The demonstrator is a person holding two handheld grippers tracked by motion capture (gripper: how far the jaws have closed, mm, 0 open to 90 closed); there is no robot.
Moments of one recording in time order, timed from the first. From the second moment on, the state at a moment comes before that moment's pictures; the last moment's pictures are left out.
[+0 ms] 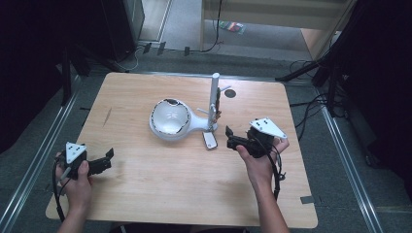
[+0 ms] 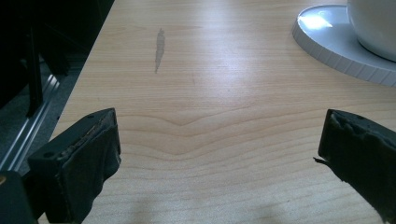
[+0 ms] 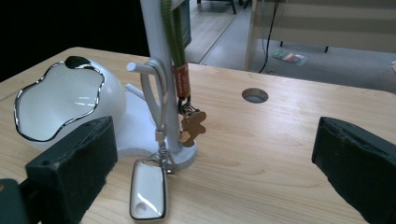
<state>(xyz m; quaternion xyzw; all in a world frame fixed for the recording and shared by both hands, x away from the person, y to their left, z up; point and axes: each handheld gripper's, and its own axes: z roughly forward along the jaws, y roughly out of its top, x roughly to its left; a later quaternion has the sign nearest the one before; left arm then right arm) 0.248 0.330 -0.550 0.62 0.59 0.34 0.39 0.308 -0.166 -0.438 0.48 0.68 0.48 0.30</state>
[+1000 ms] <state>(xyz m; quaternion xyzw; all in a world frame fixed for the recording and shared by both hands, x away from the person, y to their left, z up) 0.249 0.332 -0.550 0.62 0.59 0.33 0.40 0.286 -0.247 -0.478 0.53 0.65 0.45 0.30</state>
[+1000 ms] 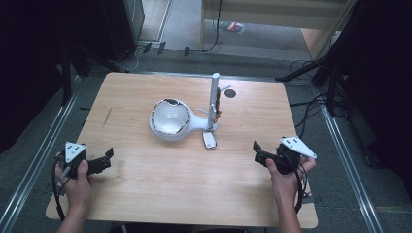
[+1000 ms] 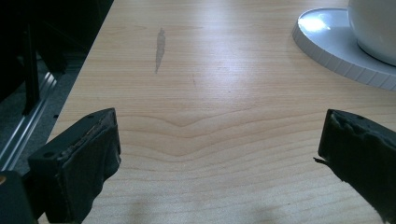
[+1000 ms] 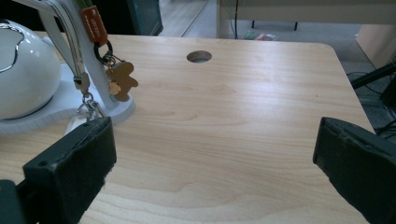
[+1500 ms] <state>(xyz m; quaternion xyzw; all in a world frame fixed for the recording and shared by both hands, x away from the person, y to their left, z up) 0.248 0.332 -0.550 0.61 0.60 0.33 0.40 0.254 -0.306 -0.503 0.55 0.63 0.45 0.31</state>
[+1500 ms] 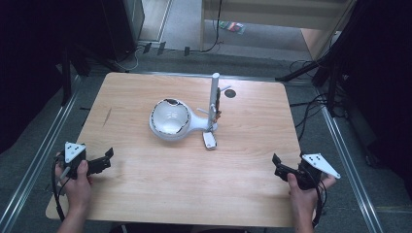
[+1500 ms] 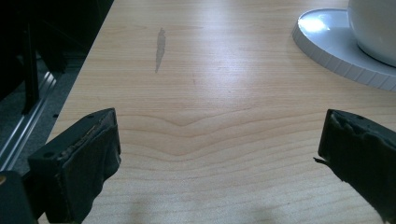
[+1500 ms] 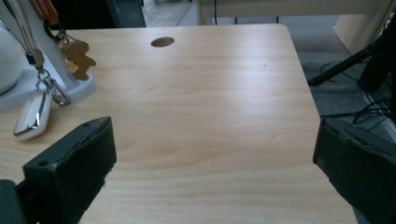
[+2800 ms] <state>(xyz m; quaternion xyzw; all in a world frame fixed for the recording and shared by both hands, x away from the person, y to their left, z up) 0.248 0.331 -0.550 0.62 0.59 0.34 0.39 0.213 -0.340 -0.538 0.58 0.65 0.41 0.26</state>
